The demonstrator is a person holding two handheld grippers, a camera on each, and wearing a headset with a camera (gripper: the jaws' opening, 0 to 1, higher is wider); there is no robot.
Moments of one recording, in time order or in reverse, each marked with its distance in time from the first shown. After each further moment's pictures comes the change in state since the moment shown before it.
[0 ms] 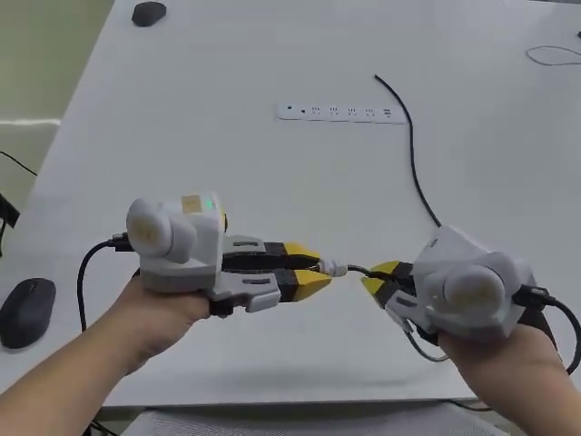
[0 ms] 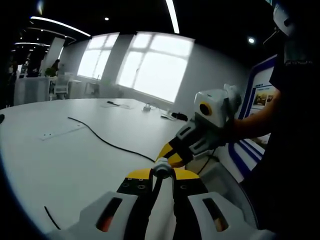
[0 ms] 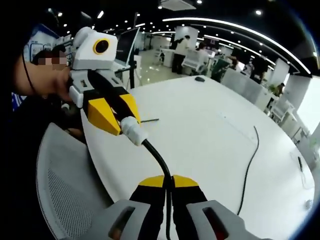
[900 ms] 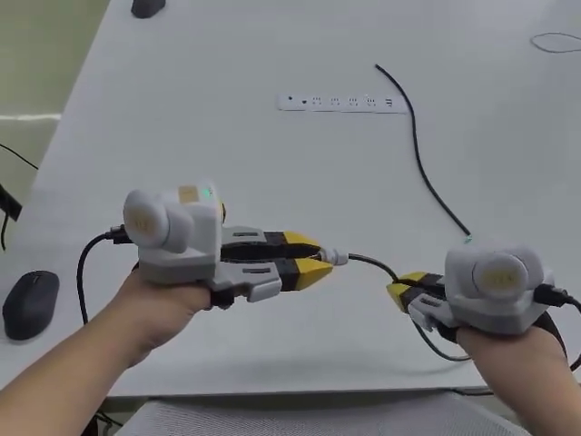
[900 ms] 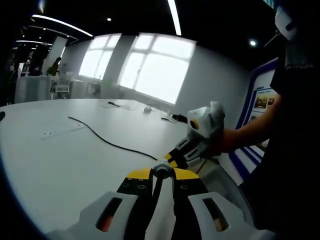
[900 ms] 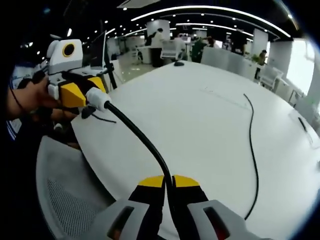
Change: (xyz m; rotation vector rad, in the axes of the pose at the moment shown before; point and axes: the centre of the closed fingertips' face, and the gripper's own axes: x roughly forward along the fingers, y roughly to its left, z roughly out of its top) left arm 0.000 -0.001 0.001 -0.018 -0.013 0.003; right arm 0.001 -0.011 -0.043 0.203 0.030 -0.022
